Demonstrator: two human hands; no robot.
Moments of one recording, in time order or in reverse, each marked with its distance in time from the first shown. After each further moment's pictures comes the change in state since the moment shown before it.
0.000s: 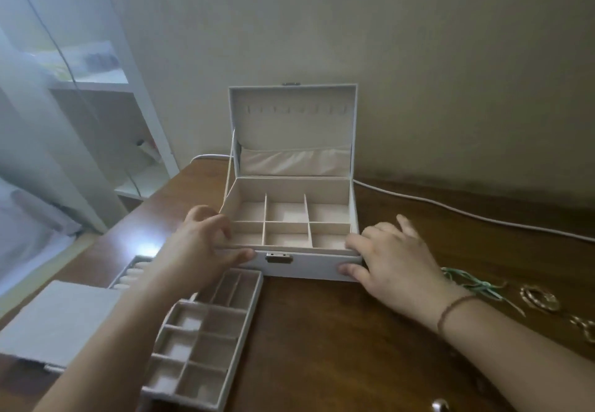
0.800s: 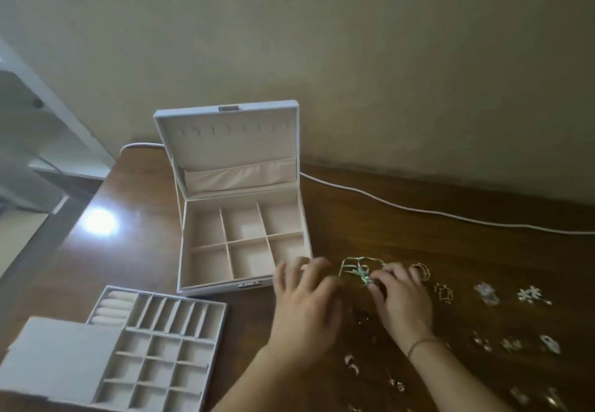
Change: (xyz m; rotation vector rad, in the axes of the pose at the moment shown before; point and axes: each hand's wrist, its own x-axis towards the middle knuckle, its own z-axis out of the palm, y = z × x) left_hand -0.059 0.189 0.052 -0.199 -0.062 0.418; right_hand -0.084 0.072 0.000 0.193 -0.085 0.631
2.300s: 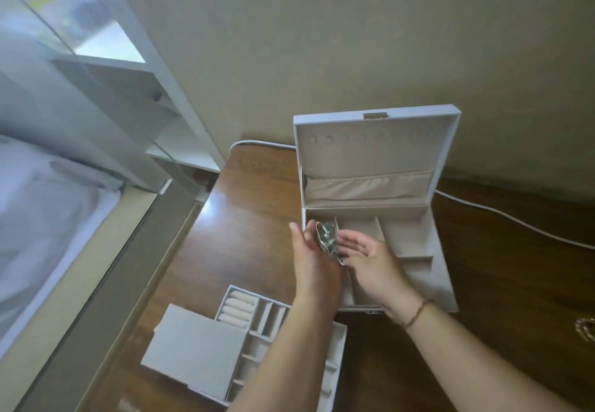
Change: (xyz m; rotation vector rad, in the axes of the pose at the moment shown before) left_hand 0.073 -0.138 -0.093 -1.707 0.412 -1.270; right_hand 0.055 -0.257 0.015 1.152 -0.502 0.003
